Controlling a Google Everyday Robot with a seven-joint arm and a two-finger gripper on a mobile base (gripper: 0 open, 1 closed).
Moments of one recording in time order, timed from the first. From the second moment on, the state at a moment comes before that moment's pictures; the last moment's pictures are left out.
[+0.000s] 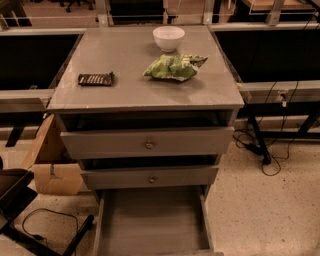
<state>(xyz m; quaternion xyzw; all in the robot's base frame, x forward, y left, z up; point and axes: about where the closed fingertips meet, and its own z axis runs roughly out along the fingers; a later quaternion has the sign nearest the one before) 0.289 -0.224 0.175 -0.61 0.77 0.15 0.11</state>
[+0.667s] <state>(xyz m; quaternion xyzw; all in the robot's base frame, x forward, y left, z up) 0.319 -0.216 0.129 -0.60 0.76 0.18 0.16</state>
